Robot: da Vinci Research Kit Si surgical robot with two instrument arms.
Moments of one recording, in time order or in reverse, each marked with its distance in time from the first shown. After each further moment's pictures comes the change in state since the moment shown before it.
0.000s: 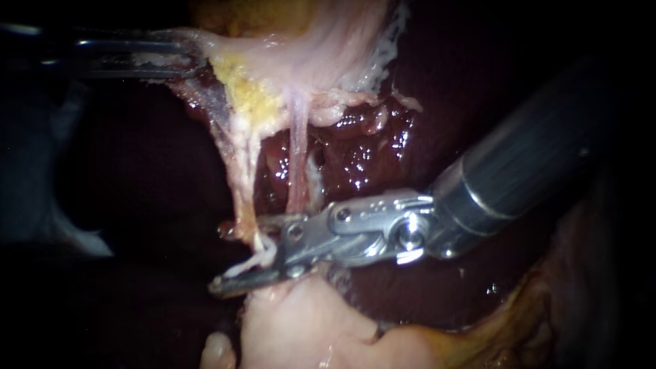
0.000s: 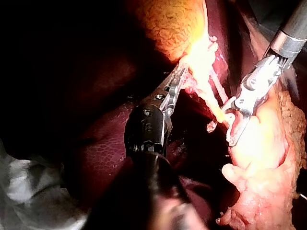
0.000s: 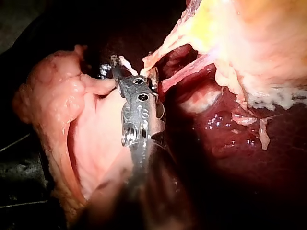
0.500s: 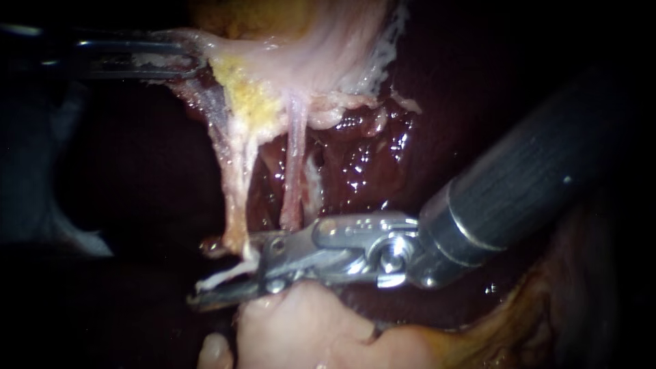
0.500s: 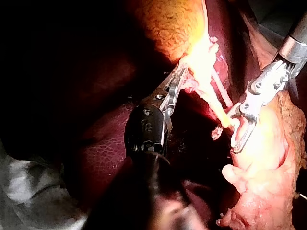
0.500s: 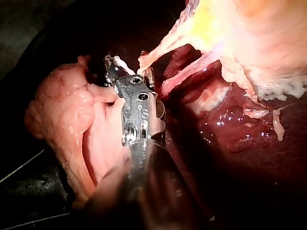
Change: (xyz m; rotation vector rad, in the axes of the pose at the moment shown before) right arm 0.003 -0.003 0.001 0.021 0.056 0.060; left arm 0.000 0.000 0.000 0.001 0.000 -0.001
